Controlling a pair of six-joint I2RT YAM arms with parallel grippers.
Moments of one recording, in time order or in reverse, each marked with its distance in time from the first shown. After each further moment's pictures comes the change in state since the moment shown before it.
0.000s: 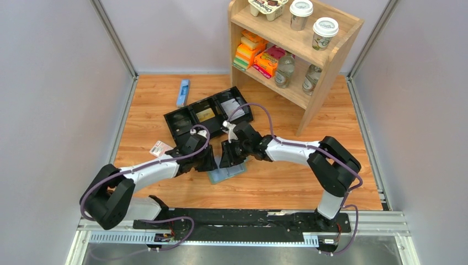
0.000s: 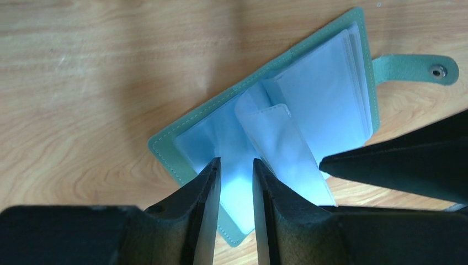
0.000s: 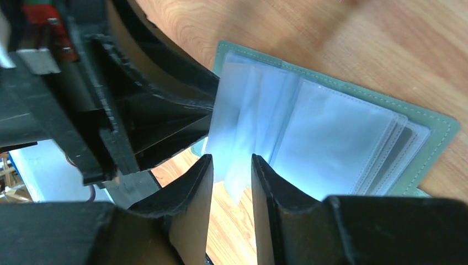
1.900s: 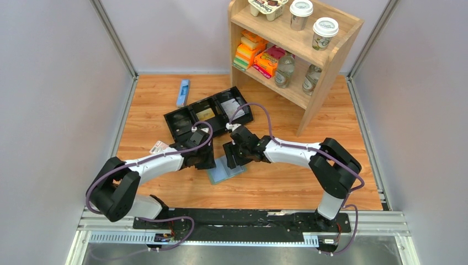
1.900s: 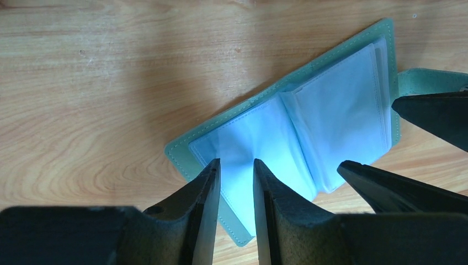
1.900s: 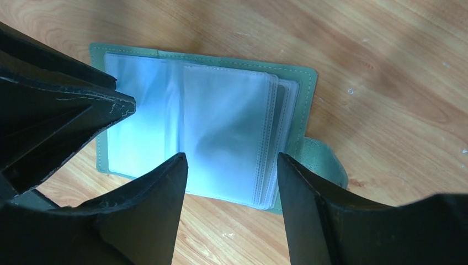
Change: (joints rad) left arm -0.003 0.045 0.079 -0.132 -0.058 -0.020; right arm 0.046 -0.008 0.030 -0.195 0.366 -0.058
